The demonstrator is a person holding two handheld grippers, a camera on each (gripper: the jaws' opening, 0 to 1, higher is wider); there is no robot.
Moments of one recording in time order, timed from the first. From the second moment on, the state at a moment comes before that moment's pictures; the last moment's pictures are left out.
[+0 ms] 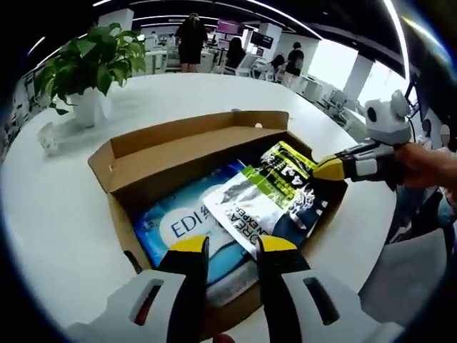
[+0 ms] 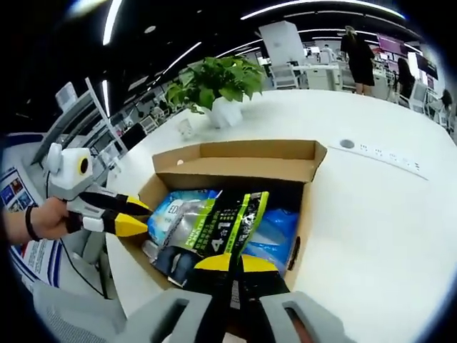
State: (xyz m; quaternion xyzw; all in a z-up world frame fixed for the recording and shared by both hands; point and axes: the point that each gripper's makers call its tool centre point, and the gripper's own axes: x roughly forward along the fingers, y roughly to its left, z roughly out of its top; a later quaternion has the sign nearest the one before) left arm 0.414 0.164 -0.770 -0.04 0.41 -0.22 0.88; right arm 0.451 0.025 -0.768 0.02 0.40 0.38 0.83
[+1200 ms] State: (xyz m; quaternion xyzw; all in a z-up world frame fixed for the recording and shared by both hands) left arm 0.415 0.146 -0.789 -0.23 0.47 -0.21 0.83; right arm 0.456 0.021 -0.781 0.03 0.41 0.37 0.83
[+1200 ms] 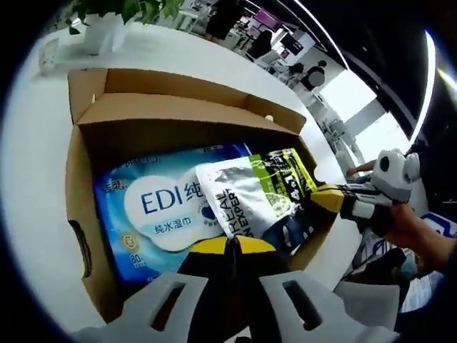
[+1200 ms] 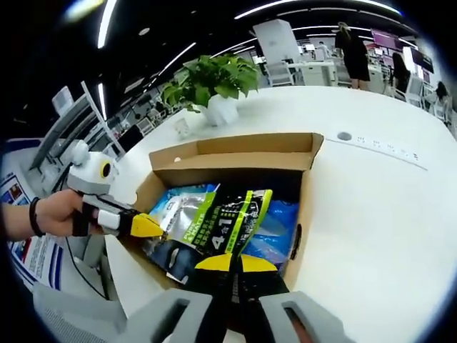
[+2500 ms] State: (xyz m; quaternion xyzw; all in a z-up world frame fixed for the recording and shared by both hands) left arm 0.437 0.119 -0.741 -0.24 0.42 -0.24 0.84; right arm 0.454 -0.008 -0.744 0.03 0.37 0.35 0.86
